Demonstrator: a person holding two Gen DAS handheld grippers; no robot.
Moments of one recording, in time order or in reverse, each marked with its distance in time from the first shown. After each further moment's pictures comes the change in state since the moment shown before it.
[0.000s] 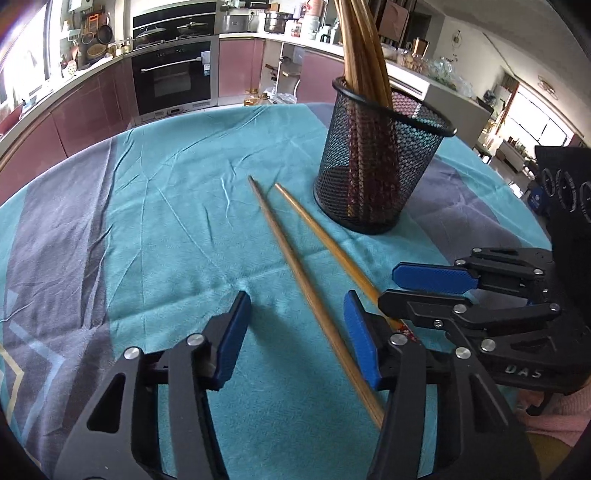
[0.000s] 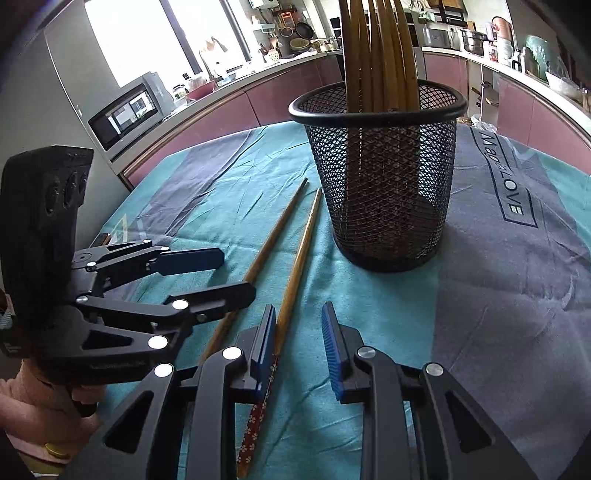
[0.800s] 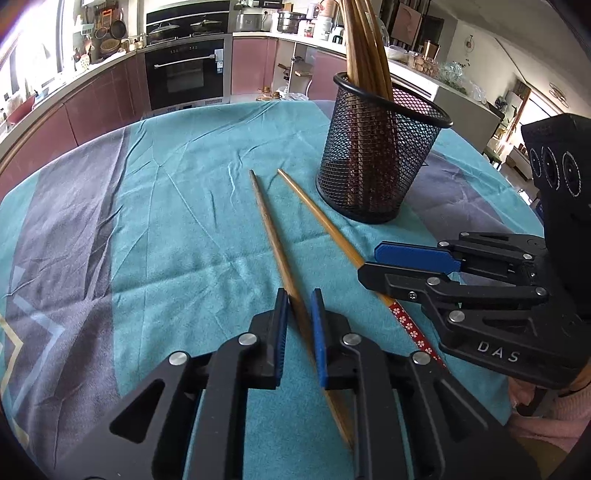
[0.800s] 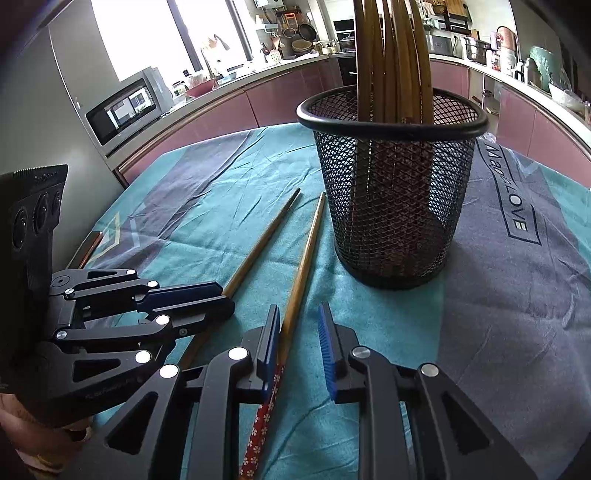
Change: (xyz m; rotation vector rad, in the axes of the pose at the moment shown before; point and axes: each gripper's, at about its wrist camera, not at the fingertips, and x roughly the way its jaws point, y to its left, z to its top) left arm -0.006 -0.005 -0.012 -0.041 -0.001 0.026; right arm 0.010 0.004 0.009 -0.034 -0.004 -0.033
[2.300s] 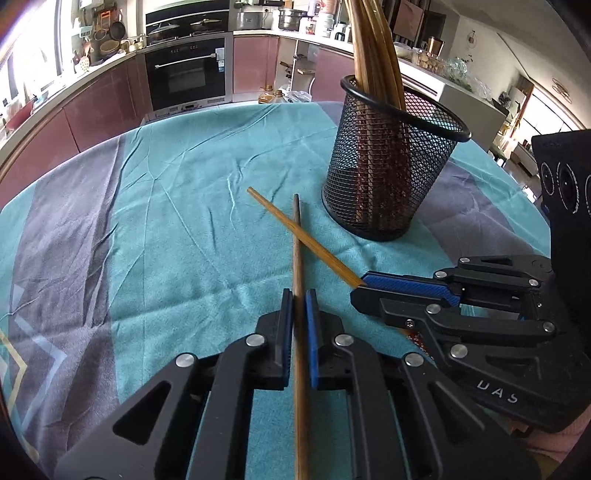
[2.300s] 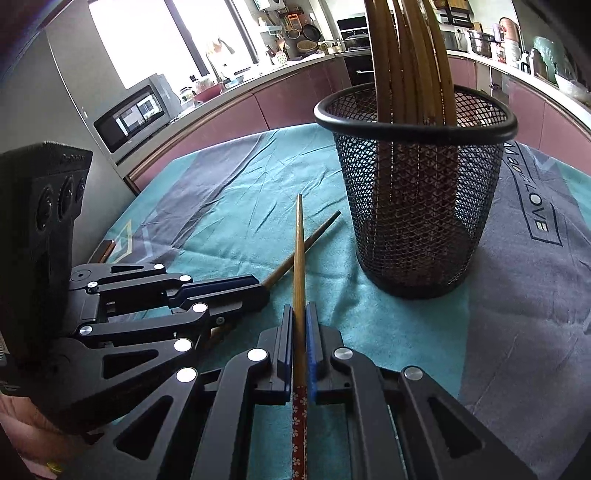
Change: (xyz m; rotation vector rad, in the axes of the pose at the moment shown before) left arm 0.011 -0.001 0.016 0.001 0.006 0.022; right arm 0.004 0.001 0.002 0.033 -0.013 0.072
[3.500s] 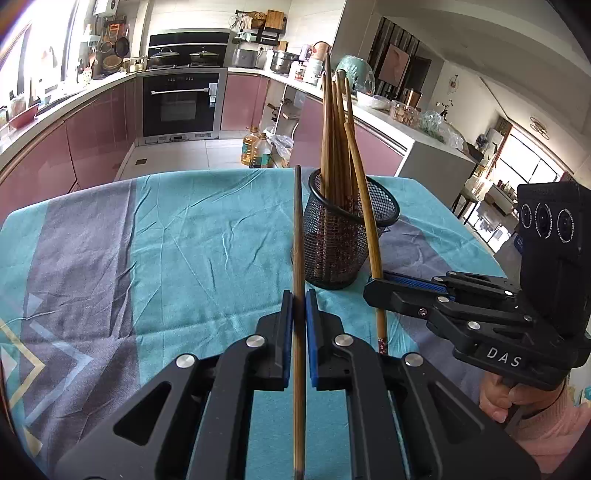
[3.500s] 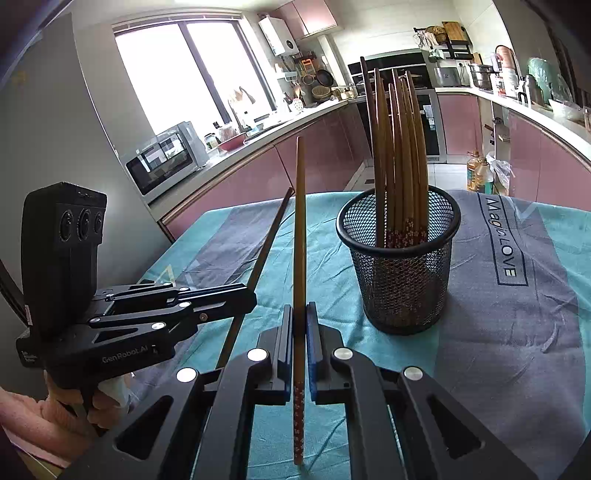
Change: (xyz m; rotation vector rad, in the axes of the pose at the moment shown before) left arm -0.079 0.005 0.006 -0.049 -0.176 -0.118; right arm -0.071 0.005 0.011 -0.012 -0.187 0.074
